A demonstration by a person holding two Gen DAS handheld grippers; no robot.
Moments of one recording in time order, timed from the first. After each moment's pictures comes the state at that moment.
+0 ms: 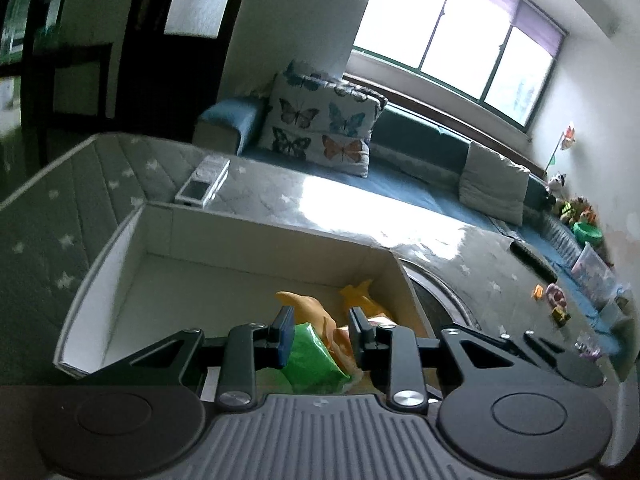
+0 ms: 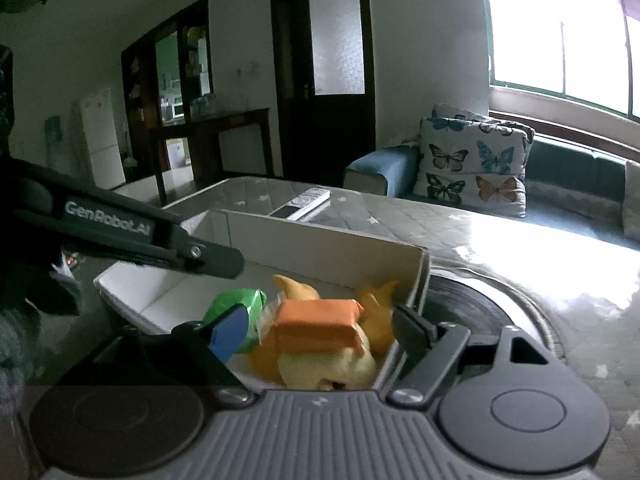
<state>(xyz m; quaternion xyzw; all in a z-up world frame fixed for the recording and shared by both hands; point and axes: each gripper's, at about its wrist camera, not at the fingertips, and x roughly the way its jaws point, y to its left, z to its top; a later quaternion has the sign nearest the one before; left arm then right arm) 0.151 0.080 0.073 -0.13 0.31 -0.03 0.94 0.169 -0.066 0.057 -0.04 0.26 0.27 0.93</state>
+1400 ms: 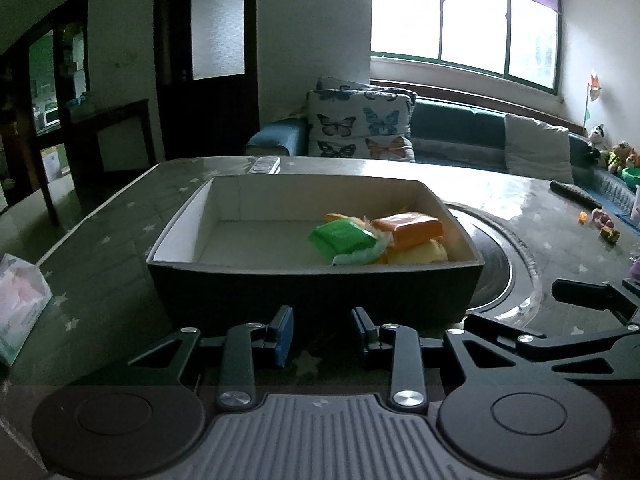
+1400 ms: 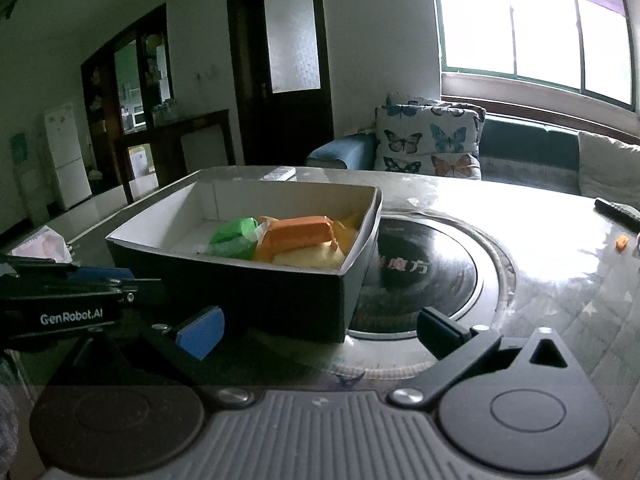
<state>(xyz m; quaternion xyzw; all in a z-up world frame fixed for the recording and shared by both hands) 0.058 0.043 0.028 -0.02 0.29 0.06 0.95 0.087 -0.098 0.034 -0.01 0.27 0.20 0.94</state>
